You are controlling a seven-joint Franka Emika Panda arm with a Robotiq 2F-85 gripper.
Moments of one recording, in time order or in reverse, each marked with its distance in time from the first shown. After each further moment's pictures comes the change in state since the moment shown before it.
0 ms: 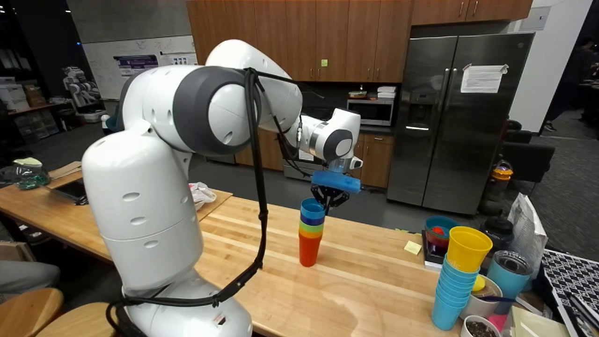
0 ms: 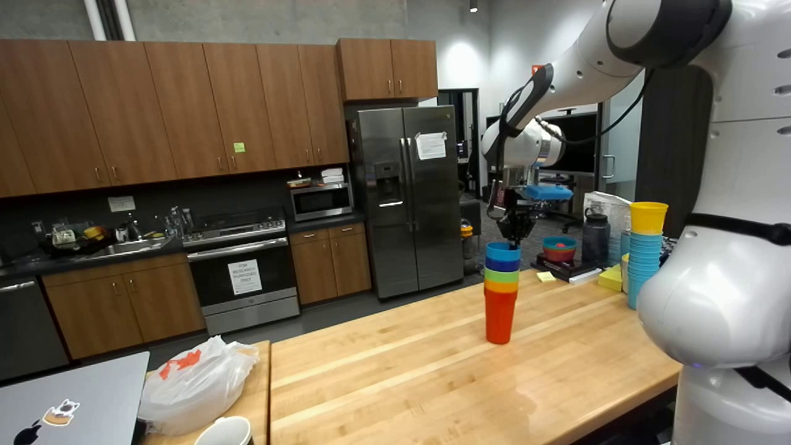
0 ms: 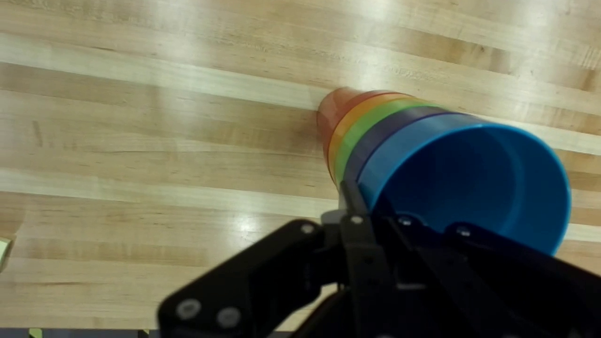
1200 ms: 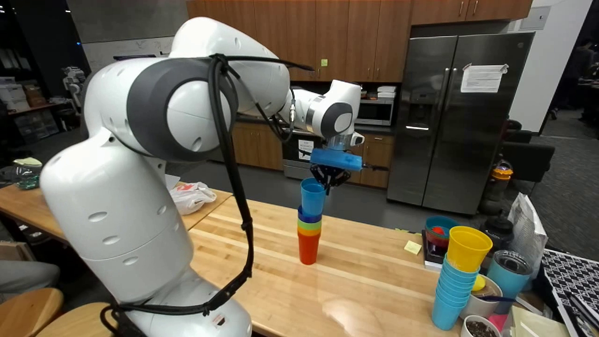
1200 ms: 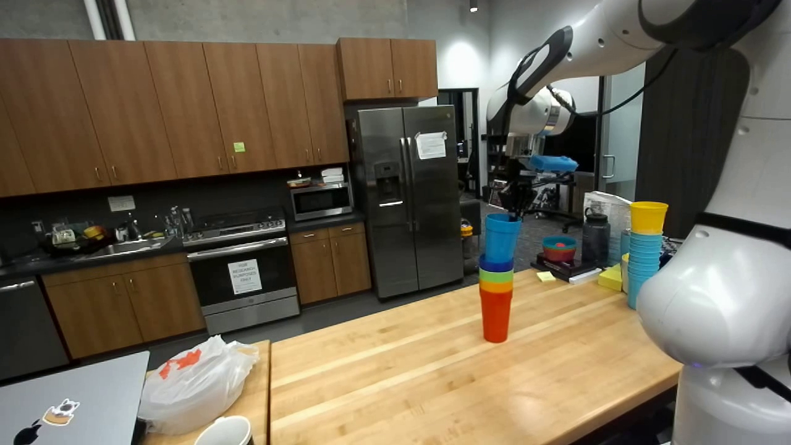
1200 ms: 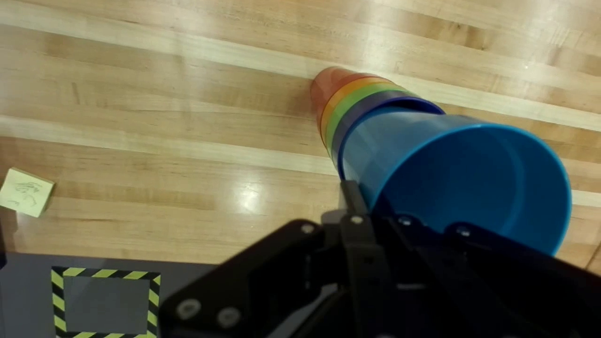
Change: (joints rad) arm -0.008 -0.131 -0.002 0.035 0.000 -0.078 0.000
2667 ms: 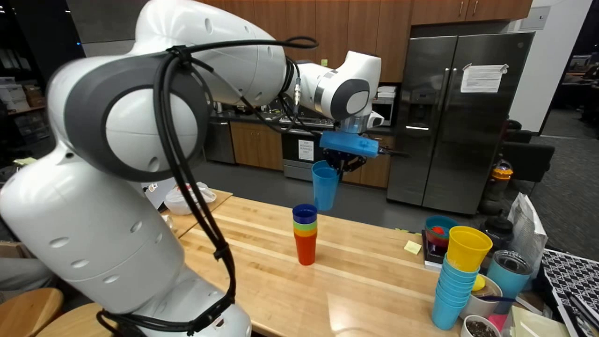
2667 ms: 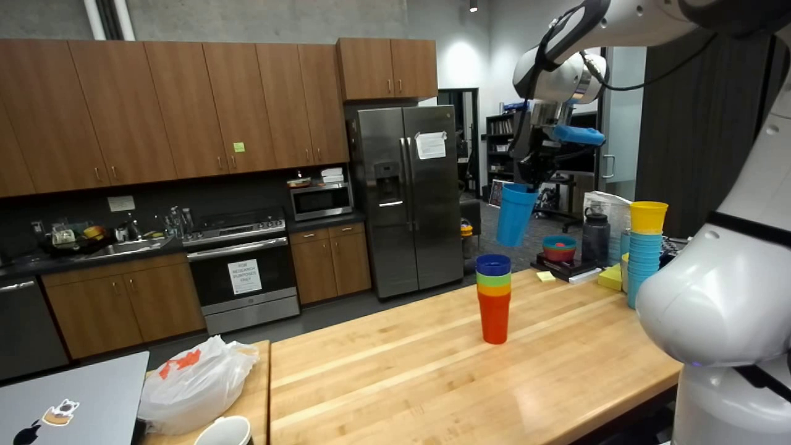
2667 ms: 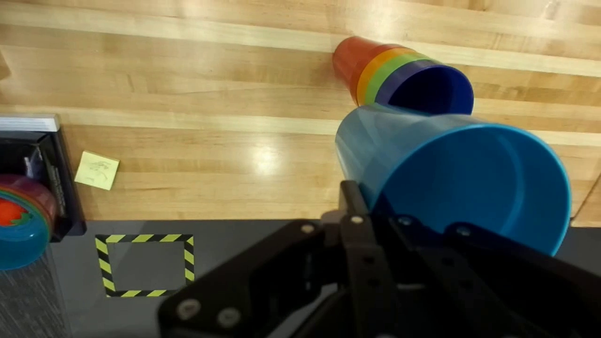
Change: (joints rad) arm -0.017 -0.115 -0.086 0.028 0.020 -0.050 -0.002
